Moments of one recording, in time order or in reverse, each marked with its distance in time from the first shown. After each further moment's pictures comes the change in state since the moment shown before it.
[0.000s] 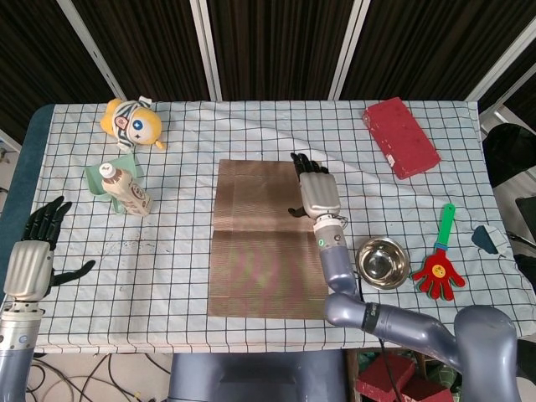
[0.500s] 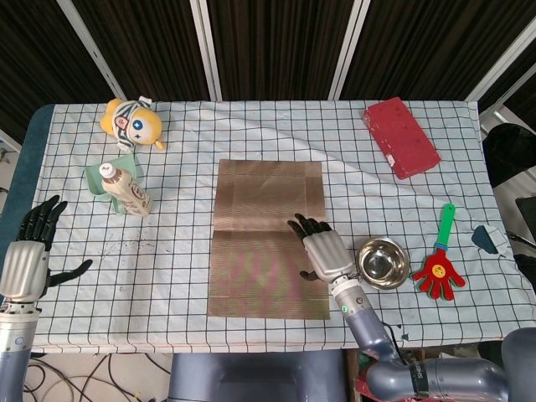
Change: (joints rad) left arm 0.008 0.008 0.000 0.005 0.020 0.026 -0.020; right arm -0.216 0.174 -0.334 -0.419 -0.288 0.122 0.016
